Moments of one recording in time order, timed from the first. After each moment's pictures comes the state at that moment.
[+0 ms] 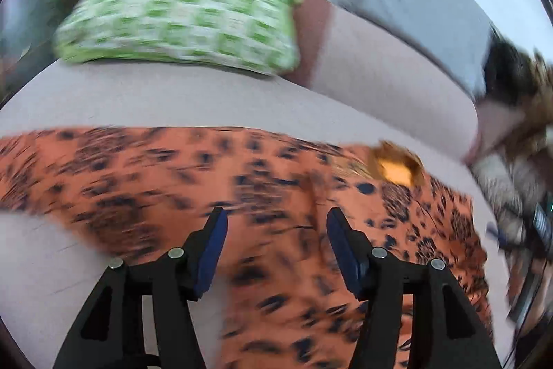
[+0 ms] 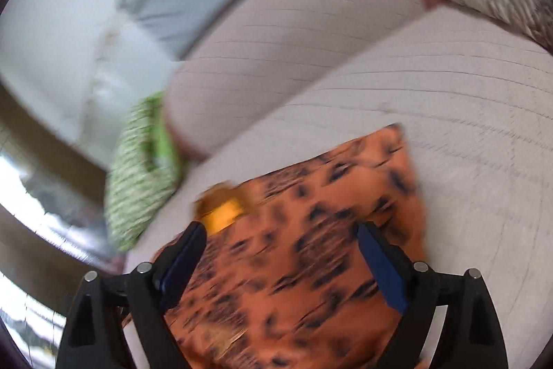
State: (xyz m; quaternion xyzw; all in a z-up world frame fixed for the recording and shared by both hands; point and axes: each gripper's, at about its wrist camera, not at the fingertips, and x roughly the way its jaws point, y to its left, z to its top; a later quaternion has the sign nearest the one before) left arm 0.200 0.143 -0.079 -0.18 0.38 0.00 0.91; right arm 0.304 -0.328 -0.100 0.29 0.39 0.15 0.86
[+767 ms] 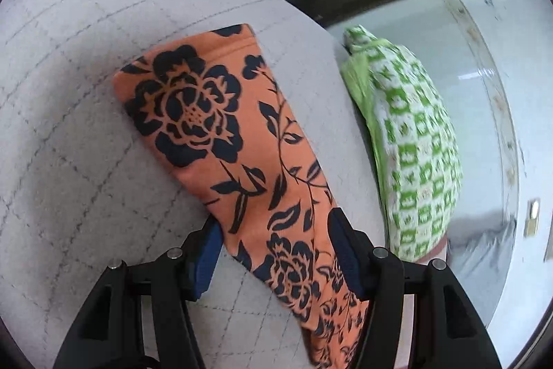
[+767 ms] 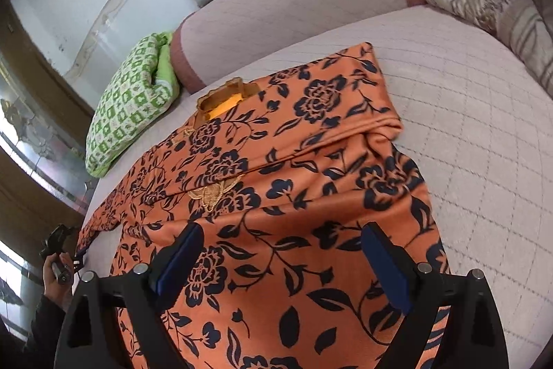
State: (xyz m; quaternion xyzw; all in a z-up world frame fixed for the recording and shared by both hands) left arm 0.123 0.436 -0.153 -0.59 0.26 0.22 0.73; right arm 0.158 -0.291 -0.101 0.22 0.42 0.09 0.88
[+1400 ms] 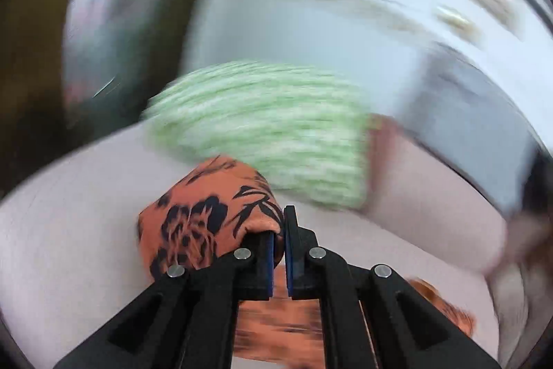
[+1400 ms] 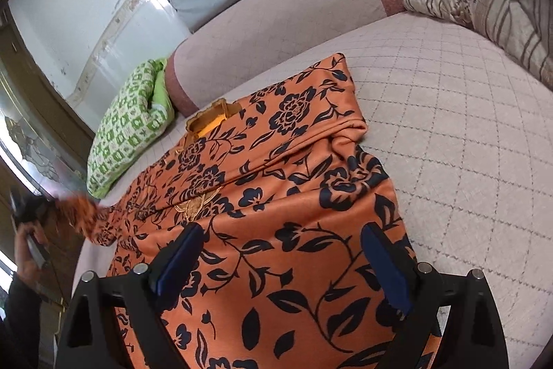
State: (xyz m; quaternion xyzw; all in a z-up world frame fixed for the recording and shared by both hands) left arm 0.224 0.184 0.048 -0.18 0.24 0.11 0.95; right arm 0.134 -0.327 -0.120 0.25 0.36 0.08 0.90
